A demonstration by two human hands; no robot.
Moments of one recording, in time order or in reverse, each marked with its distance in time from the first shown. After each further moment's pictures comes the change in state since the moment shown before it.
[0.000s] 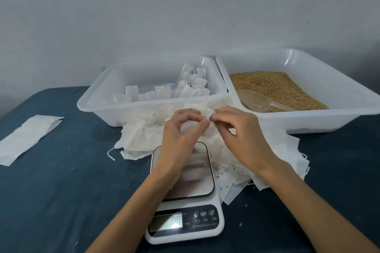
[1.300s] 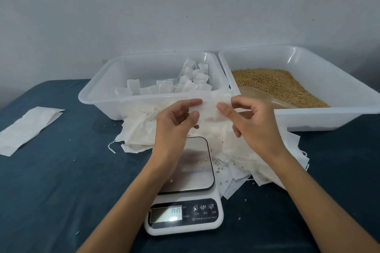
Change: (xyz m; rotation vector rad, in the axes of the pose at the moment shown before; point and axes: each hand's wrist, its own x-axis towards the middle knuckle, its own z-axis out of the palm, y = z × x) left_hand 0.005 0.002 -0.008 -0.067 0.038 0.064; right_hand 0.004 0.001 -0.014 0.312 0.157 0.217
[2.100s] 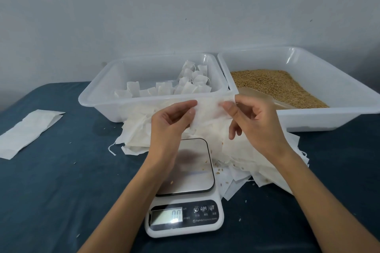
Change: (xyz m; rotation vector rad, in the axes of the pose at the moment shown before) left_hand 0.003 0.000 -0.005 -0.127 0.052 -0.103; right_hand 0.004 -0.006 -0.006 0.031 -0.108 -0.080
